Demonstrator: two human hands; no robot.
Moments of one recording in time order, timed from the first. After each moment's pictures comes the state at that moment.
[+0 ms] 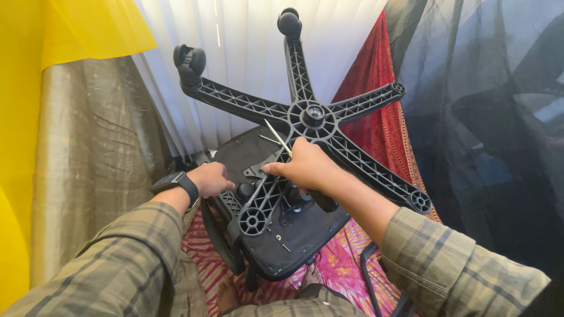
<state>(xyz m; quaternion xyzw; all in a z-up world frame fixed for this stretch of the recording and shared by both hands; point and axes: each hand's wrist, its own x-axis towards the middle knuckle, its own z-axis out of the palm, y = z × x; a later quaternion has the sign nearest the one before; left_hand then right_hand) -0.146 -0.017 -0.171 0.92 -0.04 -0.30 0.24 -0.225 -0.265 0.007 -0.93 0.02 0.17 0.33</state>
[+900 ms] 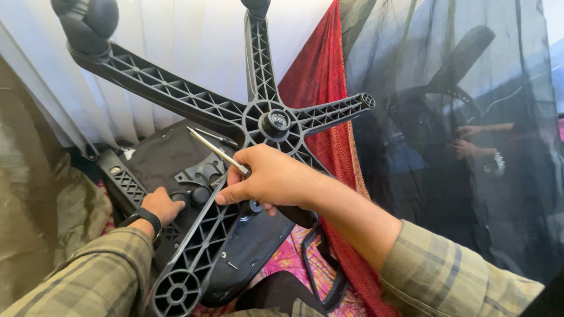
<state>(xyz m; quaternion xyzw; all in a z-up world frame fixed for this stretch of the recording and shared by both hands) -0.088 -0.062 -0.417 0.93 0.08 -0.19 0.30 -0.171 -0.270 0.007 -0.88 -0.05 0.30 0.37</state>
